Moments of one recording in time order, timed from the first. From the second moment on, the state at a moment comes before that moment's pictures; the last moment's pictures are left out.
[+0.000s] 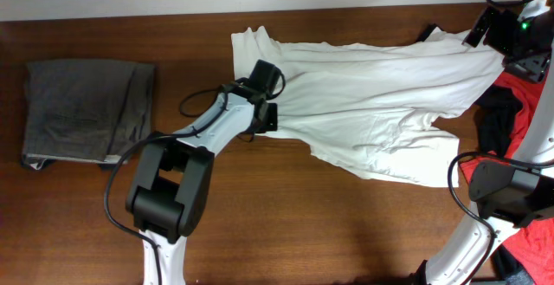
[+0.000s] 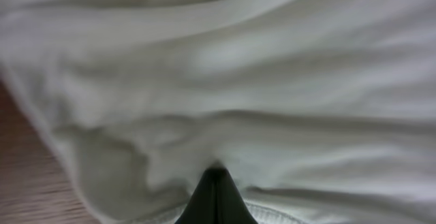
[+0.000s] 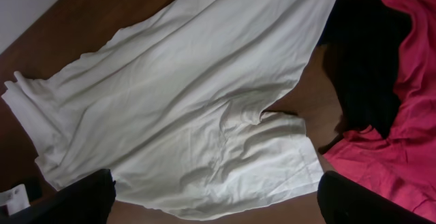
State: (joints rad) left arm -0.45 2.14 1.51 -0.67 -0.08 -0.41; right arm -0.36 2.10 2.58 -1.69 -0.19 0.24
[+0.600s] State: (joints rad) left arm -0.23 2.13 1.49 -0.56 -0.14 -0.32; right arm -0.36 2.10 2.58 -1.69 -0.19 0.24
